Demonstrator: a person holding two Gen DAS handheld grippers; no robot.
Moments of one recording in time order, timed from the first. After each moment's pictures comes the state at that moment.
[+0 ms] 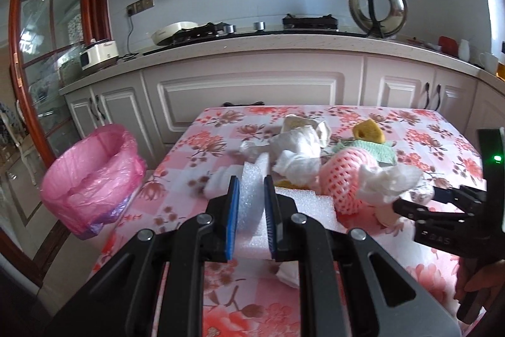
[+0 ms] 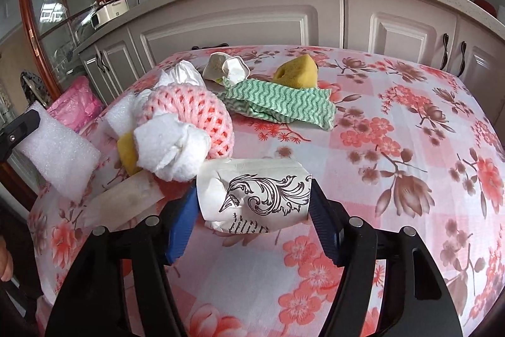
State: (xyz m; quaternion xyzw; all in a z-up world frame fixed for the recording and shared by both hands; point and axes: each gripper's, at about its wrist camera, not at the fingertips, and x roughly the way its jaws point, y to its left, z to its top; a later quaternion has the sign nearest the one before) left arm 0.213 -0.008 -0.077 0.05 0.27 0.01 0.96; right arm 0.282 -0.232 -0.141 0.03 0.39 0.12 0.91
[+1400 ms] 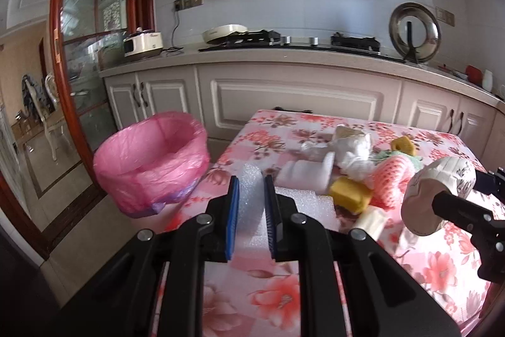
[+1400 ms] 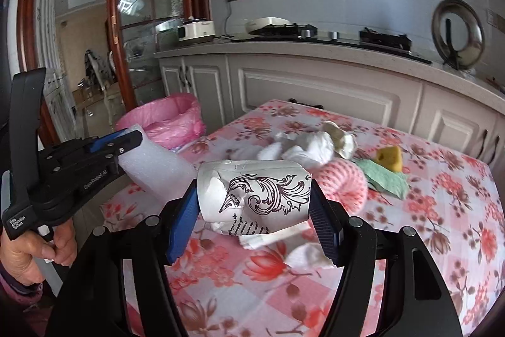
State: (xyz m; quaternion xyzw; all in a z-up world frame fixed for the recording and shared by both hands) left arm 0.151 0.077 -0.056 0.00 0.25 0.08 0.97; right arm 0.189 -0.129 -0.037 -0.03 0.28 0.26 0.92
